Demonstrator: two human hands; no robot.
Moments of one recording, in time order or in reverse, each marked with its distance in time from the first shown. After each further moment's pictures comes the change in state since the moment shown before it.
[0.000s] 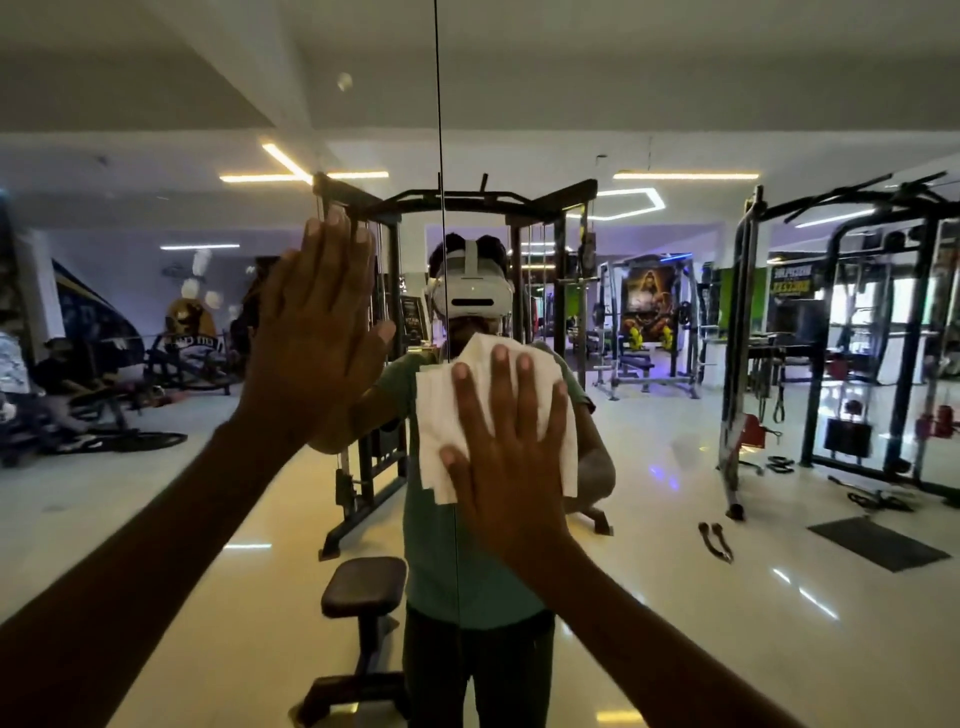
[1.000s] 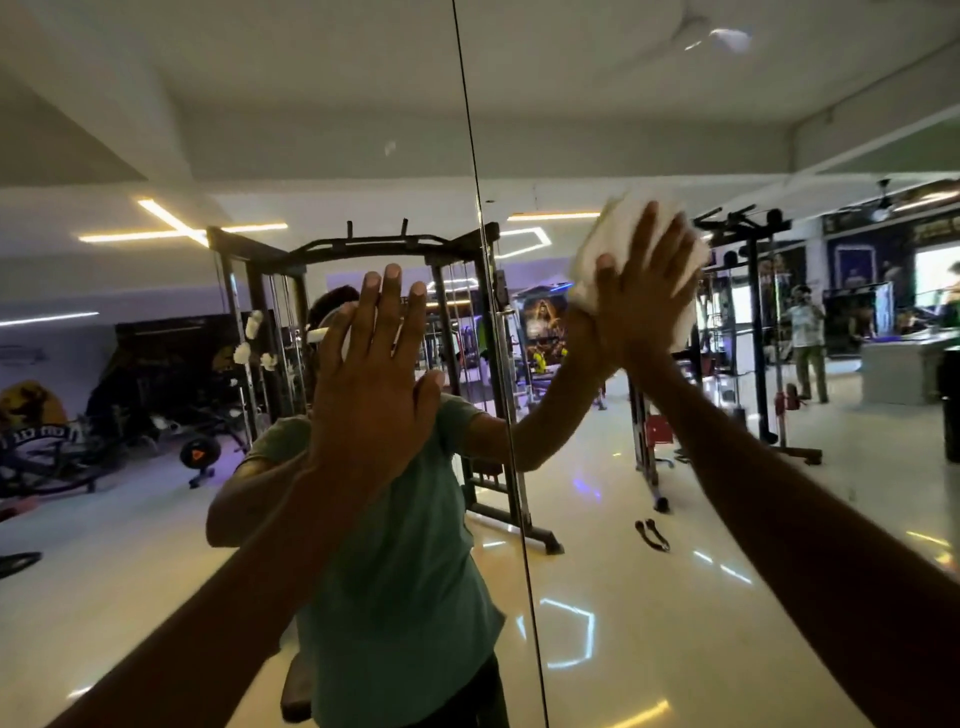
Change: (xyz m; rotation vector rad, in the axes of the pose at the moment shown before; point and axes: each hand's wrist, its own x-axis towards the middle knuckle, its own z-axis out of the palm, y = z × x) left_hand 0.004 -0.014 0.012 -0.167 0.020 0.028; right_hand 0.157 0.082 -0.072 -0.176 0.166 0.670
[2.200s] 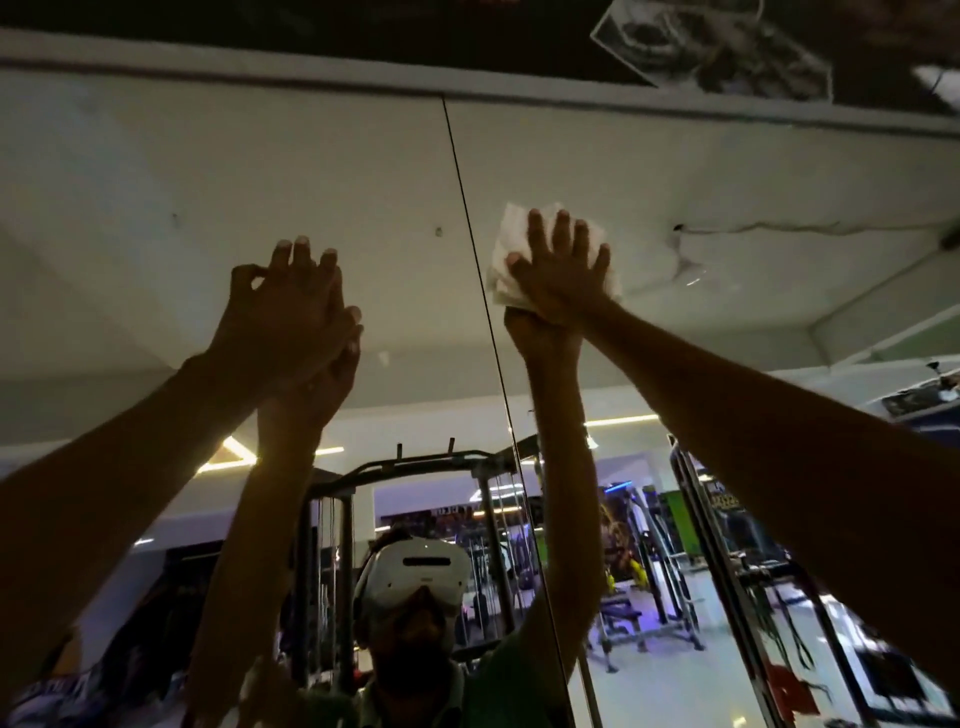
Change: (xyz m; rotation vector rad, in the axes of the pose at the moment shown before) left_hand 0.272 -0.150 -0.128 0.273 0.125 -0.070; right_hand 0.257 -0.193 -0.046 0.107 0.017 -0.406
